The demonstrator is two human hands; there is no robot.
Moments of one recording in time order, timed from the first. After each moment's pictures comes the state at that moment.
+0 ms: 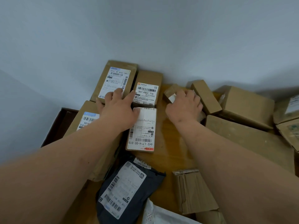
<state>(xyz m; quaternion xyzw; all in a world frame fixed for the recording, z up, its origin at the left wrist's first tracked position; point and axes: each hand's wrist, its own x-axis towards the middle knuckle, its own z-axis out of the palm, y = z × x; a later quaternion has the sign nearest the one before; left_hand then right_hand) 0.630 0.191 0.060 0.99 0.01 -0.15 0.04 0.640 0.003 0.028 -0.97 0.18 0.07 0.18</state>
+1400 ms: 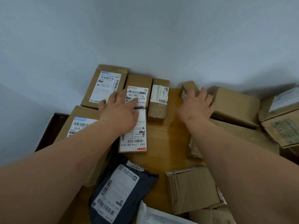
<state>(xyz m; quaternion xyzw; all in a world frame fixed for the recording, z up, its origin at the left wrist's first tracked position) 0.630 0.169 0.069 0.98 -0.06 -0.19 0.01 0.638 -0.048 0.038 -0.96 0.25 0.08 0.11</state>
